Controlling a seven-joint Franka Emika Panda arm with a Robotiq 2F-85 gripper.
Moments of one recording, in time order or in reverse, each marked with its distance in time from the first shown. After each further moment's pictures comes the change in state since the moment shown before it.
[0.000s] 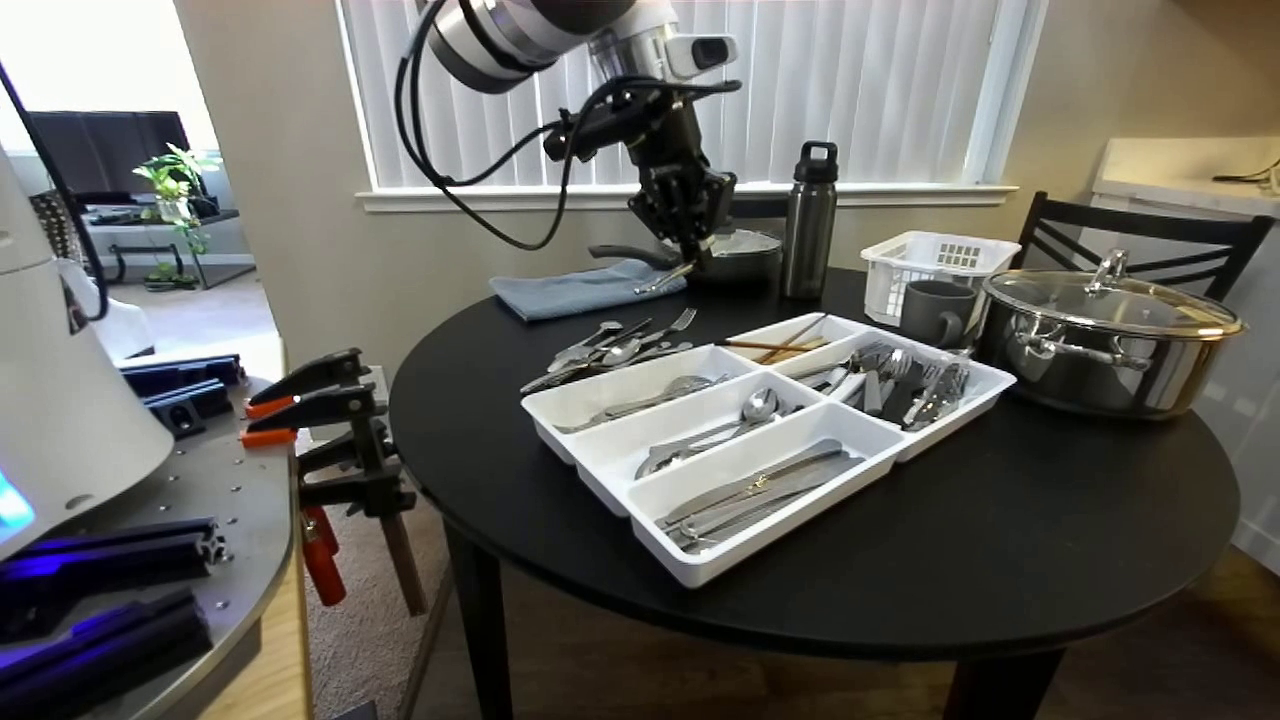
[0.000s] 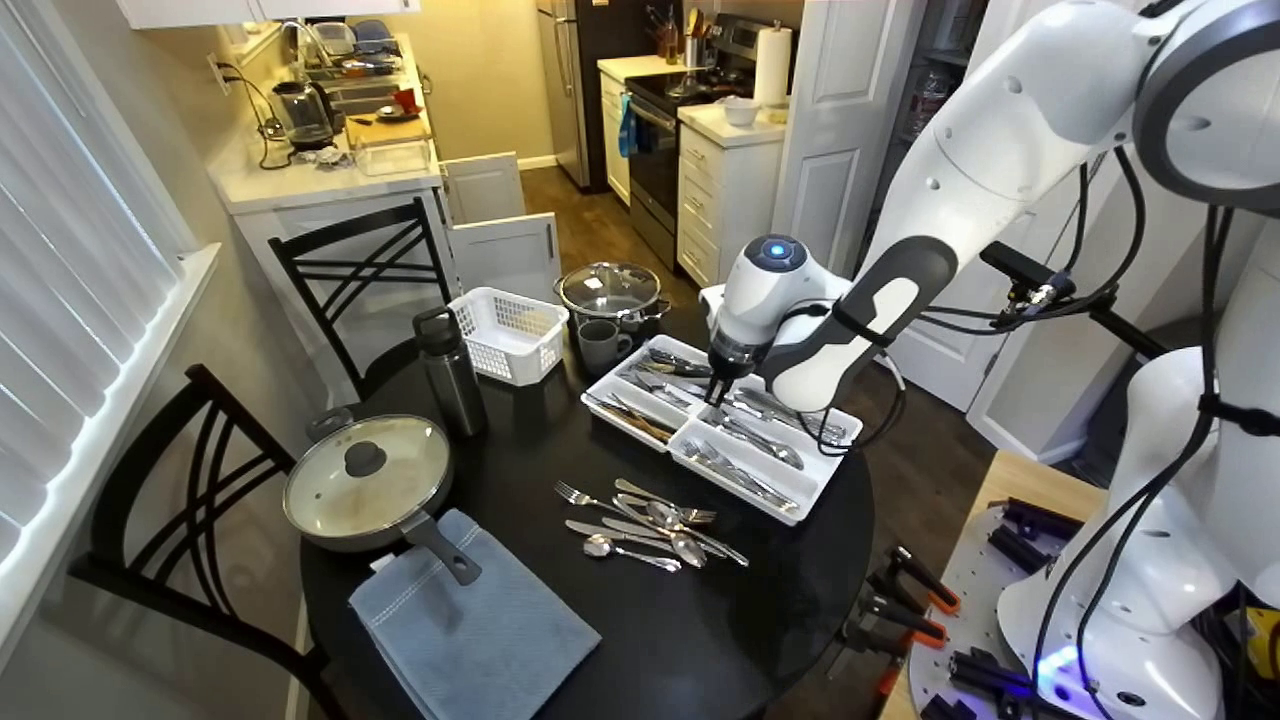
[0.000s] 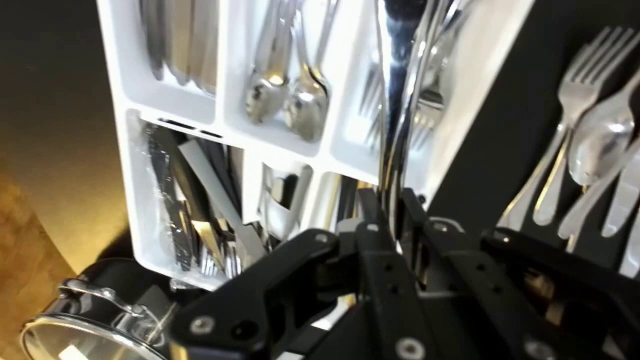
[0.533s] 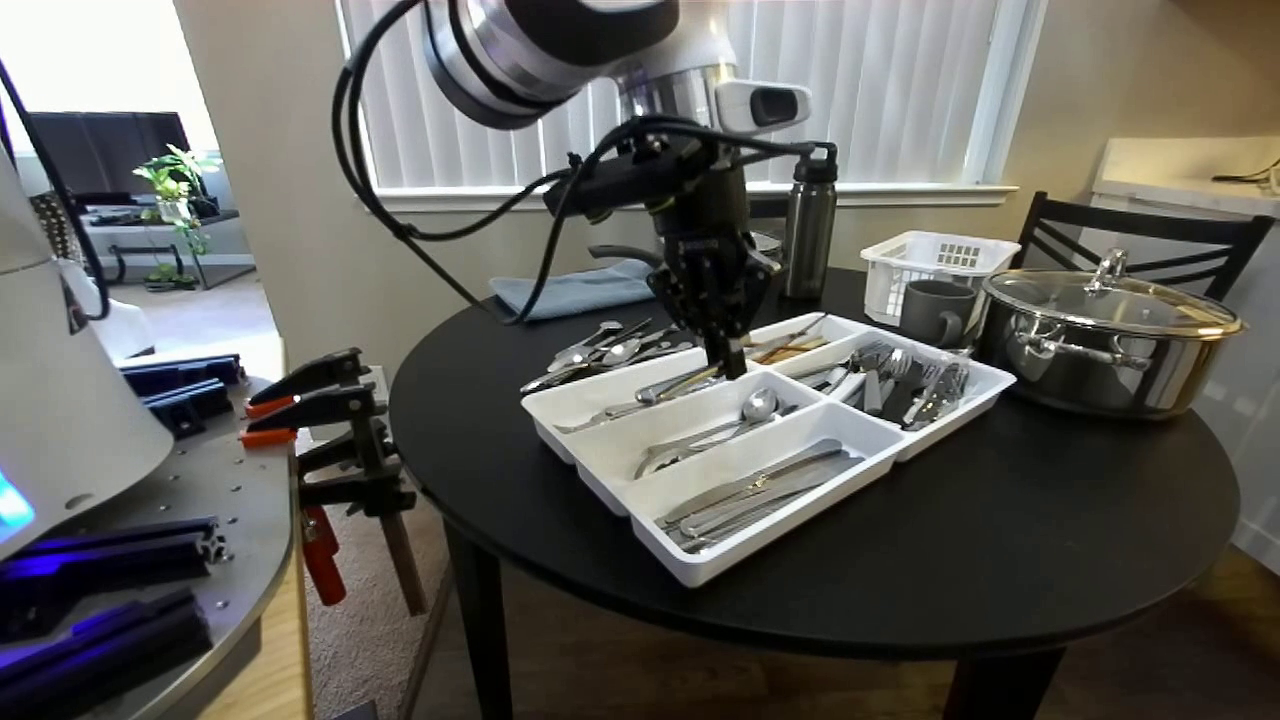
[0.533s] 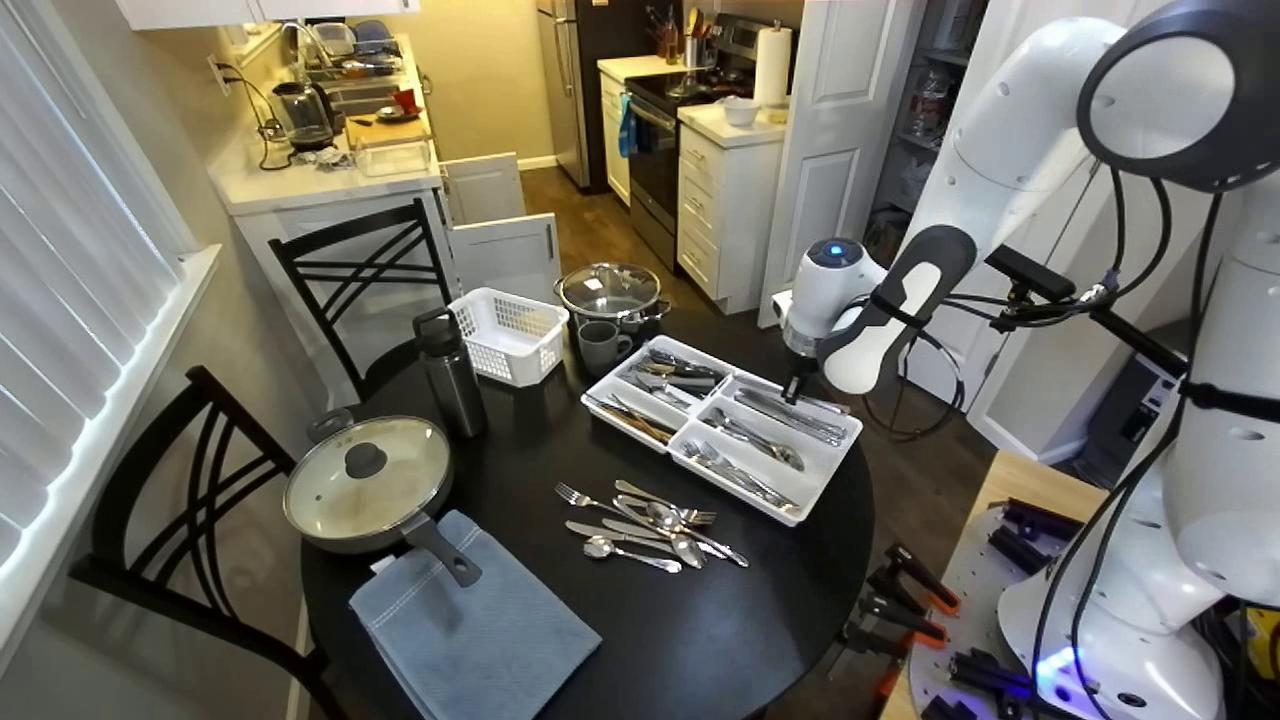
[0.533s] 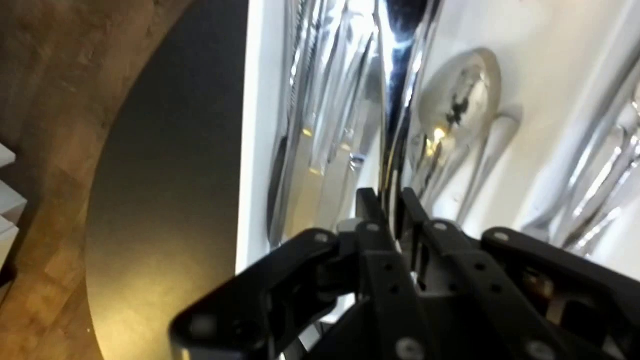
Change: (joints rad) arm -0.396 0.043 0.104 -0.068 -0.082 0.000 -0.135
